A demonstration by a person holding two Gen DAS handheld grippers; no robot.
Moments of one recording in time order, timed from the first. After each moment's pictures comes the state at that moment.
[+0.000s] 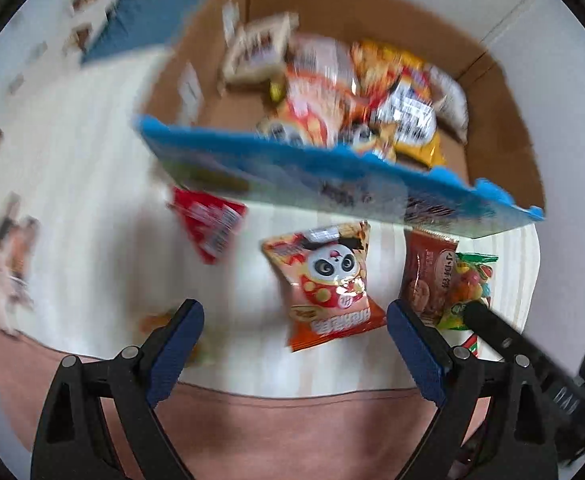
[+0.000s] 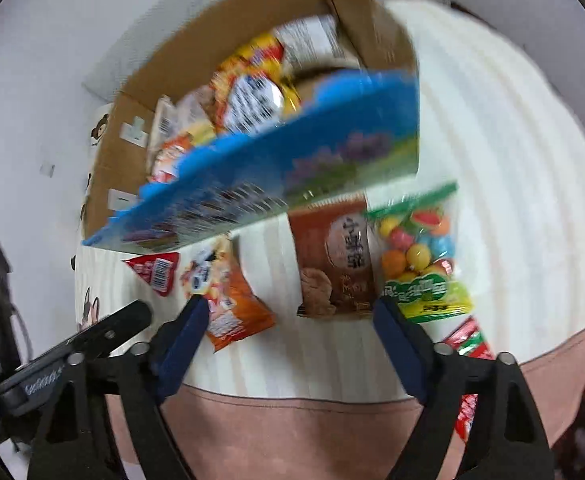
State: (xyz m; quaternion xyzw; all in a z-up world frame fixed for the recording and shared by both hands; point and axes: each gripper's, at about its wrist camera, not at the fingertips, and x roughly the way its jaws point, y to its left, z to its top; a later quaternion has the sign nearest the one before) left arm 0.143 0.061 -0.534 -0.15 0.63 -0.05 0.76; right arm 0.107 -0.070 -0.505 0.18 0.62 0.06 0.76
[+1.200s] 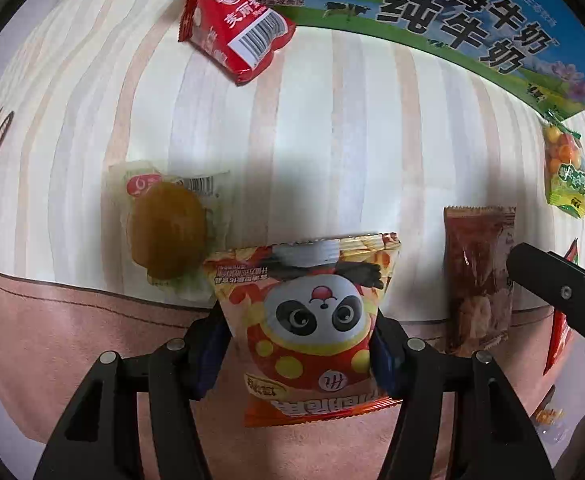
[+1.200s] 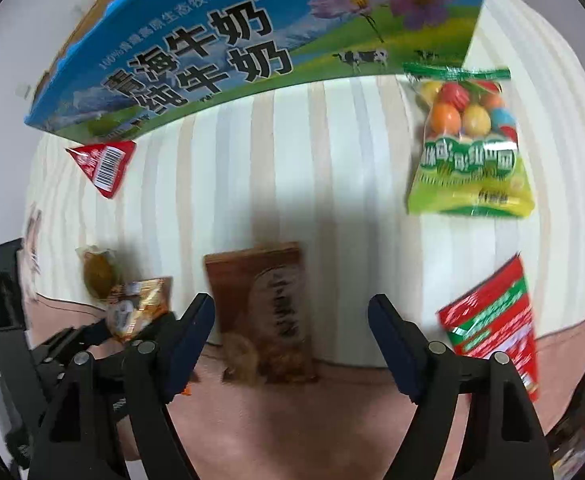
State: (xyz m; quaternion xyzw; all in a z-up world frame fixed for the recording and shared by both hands) left arm 0.069 0.051 -0.613 -0.07 0.68 -0.02 0.73; right arm 0.075 0.006 -0.579 0.06 0.68 0.07 0.73
